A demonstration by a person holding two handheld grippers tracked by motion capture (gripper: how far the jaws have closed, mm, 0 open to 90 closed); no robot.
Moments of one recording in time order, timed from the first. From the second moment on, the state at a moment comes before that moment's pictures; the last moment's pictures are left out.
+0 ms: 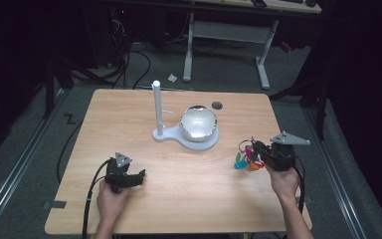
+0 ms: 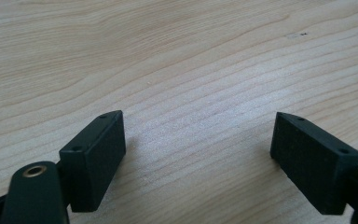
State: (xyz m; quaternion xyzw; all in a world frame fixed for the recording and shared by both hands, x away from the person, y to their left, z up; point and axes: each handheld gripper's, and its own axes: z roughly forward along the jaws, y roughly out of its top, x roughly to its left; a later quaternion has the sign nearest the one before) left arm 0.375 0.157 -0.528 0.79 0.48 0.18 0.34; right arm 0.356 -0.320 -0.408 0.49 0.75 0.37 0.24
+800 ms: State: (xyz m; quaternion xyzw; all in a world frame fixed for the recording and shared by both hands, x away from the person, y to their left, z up) left arm 0.375 0.157 -0.528 0.79 0.48 0.18 0.34; right arm 0.375 -0.301 -0.346 0.43 0.76 0.42 0.24
